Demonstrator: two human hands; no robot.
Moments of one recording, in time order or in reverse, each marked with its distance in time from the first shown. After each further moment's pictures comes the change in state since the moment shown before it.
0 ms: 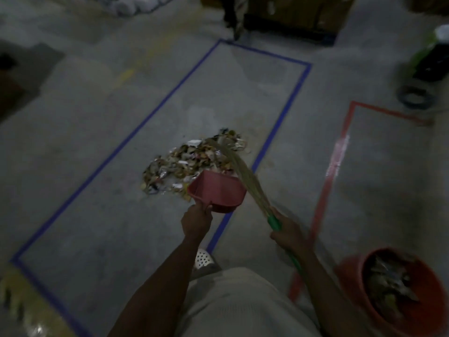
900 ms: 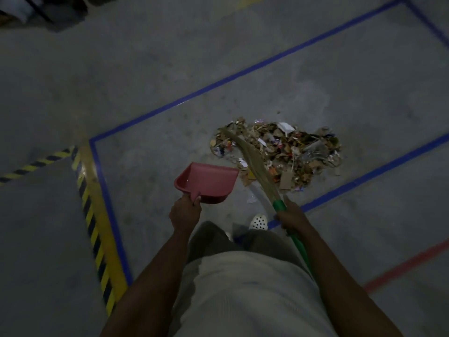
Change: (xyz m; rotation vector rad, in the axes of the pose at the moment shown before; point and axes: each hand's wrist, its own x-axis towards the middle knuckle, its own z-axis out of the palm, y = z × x) left_hand 0.109 -0.269 -0.082 -0.369 0.136 -0.823; right_hand 0.234 -0.302 0.174 -0.364 -0.474 0.011
